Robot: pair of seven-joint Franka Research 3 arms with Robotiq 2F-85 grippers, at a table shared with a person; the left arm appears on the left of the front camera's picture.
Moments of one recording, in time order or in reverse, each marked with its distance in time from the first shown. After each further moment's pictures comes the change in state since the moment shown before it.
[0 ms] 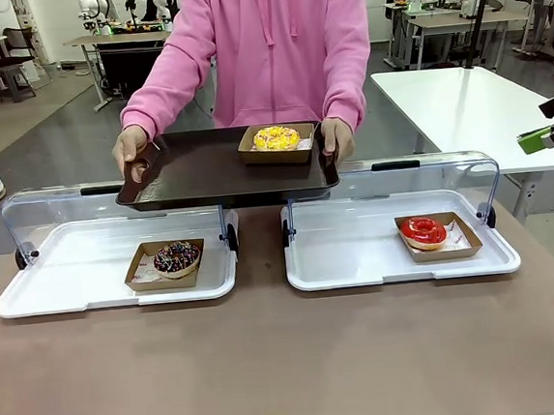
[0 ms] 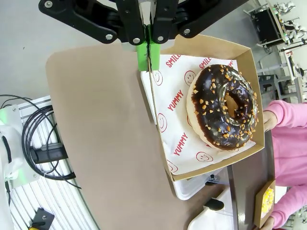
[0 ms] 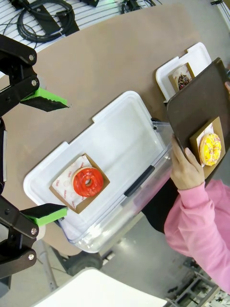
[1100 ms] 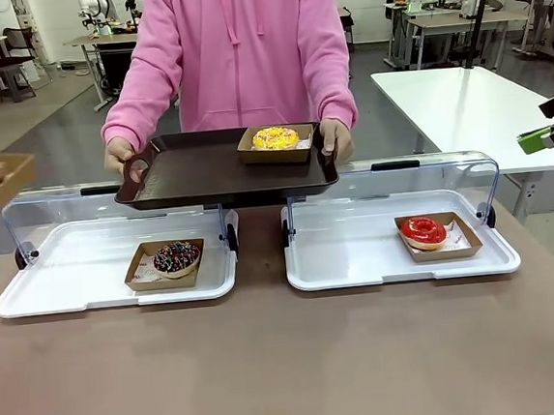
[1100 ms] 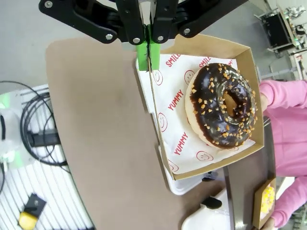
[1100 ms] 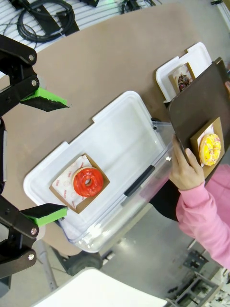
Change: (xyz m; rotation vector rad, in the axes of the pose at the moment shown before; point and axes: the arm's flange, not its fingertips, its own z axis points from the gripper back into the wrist) left arm 0.052 0.051 -0.018 -0.053 0.036 0.054; right arm 0.000 0.000 0.000 0.000 0.000 0.000
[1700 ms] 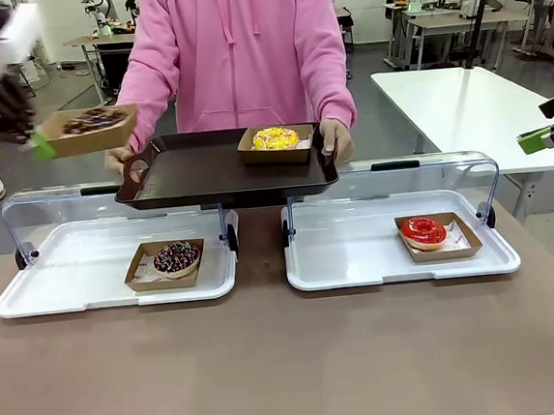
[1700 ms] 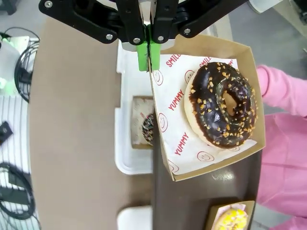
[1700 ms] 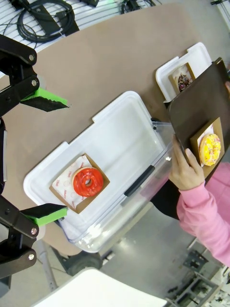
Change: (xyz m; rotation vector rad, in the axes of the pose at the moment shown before) left arm 0.092 0.186 -0.095 -0.102 0.076 0.329; right arm 0.000 0.000 0.000 0.000 -0.001 0.000
